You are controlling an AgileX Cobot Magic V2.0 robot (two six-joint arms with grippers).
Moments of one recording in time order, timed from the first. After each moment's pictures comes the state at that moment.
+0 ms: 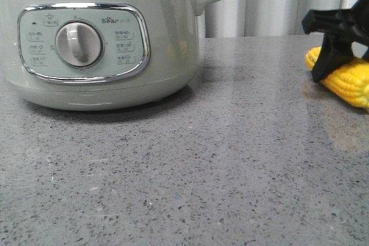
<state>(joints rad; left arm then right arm) 0.08 0.21 -0.41 -0.41 0.23 0.22 0.08 1.48 -0.92 0.31 0.42 -0.13</state>
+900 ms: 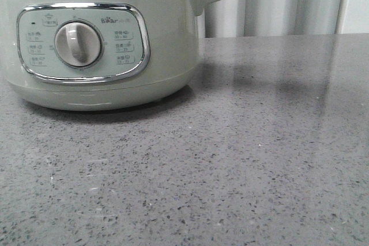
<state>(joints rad) 0.02 0.16 -0.41 -0.64 0.56 0.26 0.57 1.72 -1.54 0.47 0.32 -0.13</state>
